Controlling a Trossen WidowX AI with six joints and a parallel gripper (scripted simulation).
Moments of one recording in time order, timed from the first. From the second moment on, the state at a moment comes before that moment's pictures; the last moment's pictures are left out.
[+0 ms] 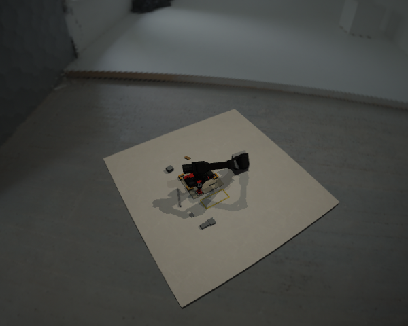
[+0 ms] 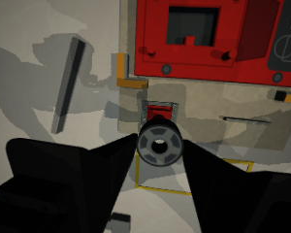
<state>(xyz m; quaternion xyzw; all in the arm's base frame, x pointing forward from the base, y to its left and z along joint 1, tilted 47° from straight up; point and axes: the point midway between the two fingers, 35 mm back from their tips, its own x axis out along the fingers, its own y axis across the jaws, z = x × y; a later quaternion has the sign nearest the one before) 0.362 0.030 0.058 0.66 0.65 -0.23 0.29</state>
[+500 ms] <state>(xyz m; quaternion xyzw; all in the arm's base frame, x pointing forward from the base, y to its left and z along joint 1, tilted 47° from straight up) 0.357 0.012 0.080 0.66 0.65 -0.23 0.30</state>
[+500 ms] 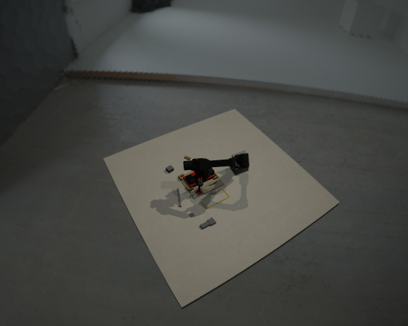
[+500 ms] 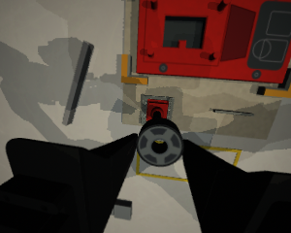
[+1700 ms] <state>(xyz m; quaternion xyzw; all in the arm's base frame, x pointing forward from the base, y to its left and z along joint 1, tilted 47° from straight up) 0.293 0.075 0.144 0.66 0.65 -0.23 0.30</state>
